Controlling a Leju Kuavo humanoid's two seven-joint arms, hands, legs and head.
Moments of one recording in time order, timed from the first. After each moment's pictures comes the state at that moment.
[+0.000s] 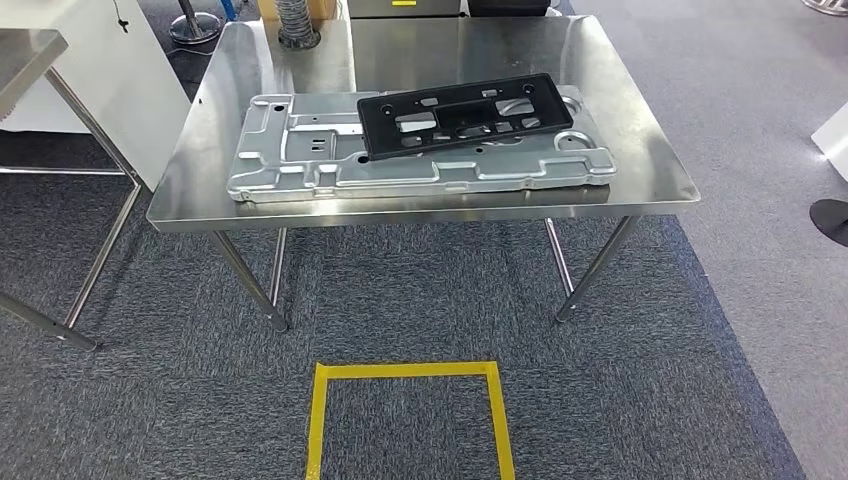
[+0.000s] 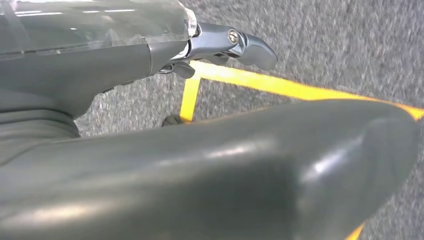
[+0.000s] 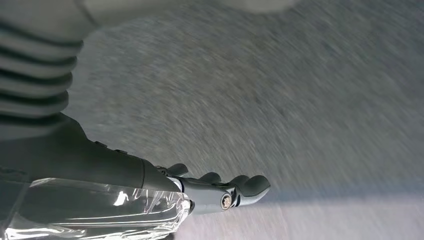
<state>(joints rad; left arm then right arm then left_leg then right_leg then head) -0.07 -0.09 1.08 -0.21 -0.62 -0.04 -0.50 -0.03 0.06 -1.03 -0.37 0.96 -0.54 -0.45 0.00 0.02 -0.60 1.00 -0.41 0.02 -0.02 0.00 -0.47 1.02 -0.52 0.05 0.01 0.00</state>
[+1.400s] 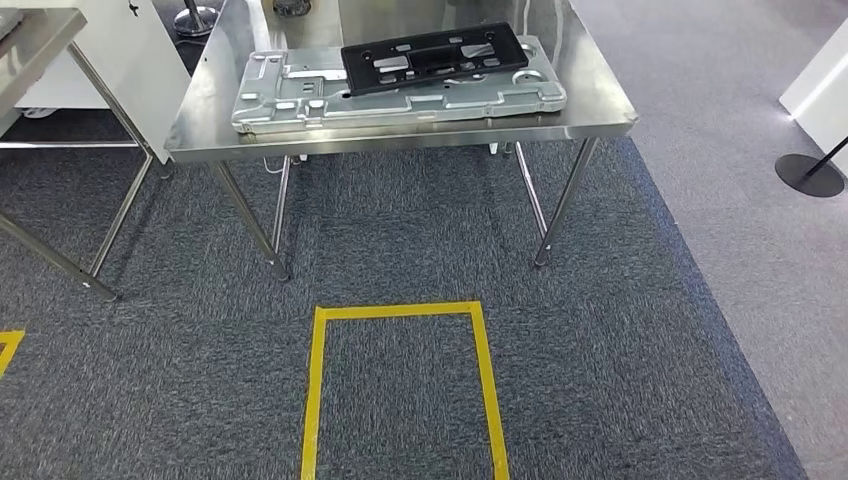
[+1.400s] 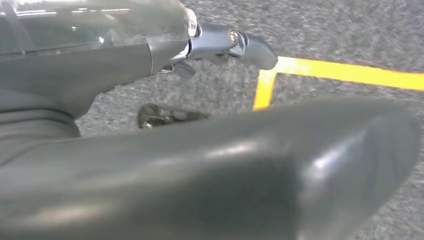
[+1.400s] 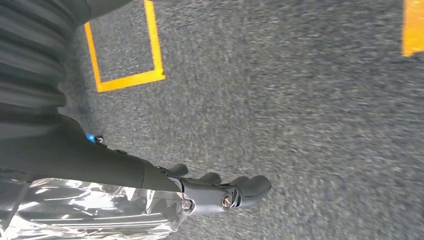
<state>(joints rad) -0.08 -0.09 1.07 -0.21 -0.66 -0.05 -0.49 -0.05 0.06 -0.91 -0.21 1.09 -0.38 -0.18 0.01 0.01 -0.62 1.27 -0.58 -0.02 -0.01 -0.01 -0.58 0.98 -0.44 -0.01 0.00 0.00</state>
